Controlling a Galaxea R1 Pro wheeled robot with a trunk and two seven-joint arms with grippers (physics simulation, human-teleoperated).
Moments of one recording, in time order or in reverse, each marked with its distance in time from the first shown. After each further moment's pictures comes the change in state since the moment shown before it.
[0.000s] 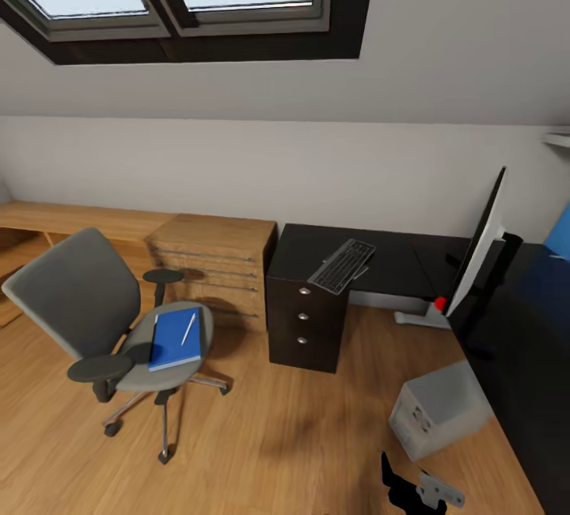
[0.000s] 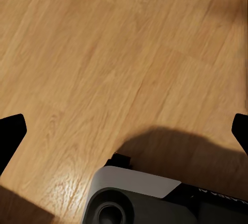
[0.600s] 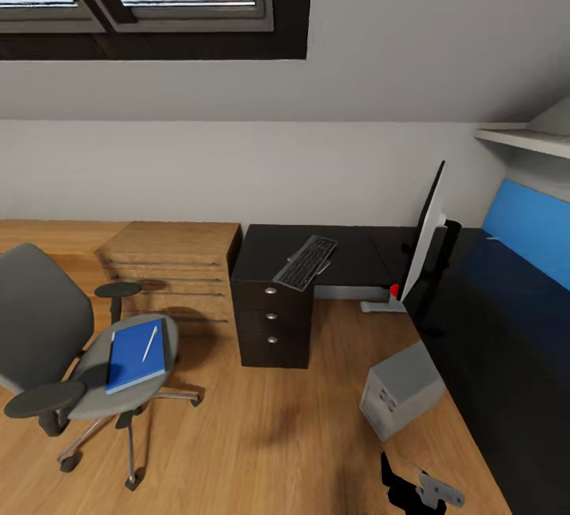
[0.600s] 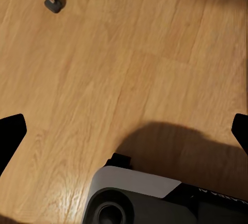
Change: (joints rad) left arm 0.000 0.000 0.000 0.000 0.000 0.000 0.000; right arm 0.000 0.001 0.000 0.000 0.000 0.000 0.001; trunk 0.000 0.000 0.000
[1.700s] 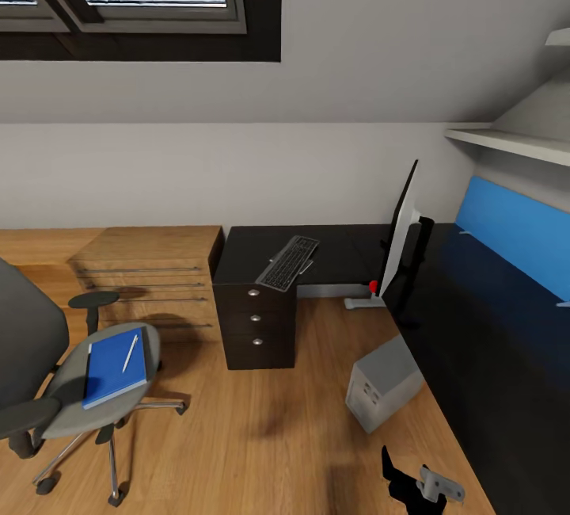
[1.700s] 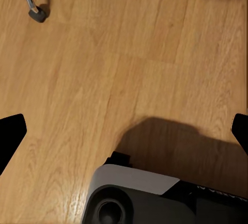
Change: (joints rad) left arm 0.000 0.000 0.000 0.001 0.000 0.000 -0.006; right arm -0.001 -0.002 0.004 -0.026 -0.003 -0.004 -0.003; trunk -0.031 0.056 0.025
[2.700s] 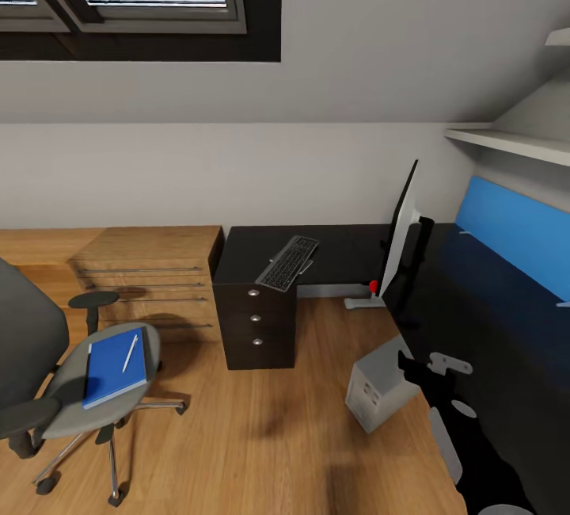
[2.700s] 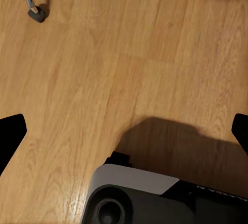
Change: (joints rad) left arm 0.000 0.000 0.000 0.000 0.000 0.000 -0.001; right arm -0.004 -0.022 -0.007 -0.941 0.208 0.926 -0.354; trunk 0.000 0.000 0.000
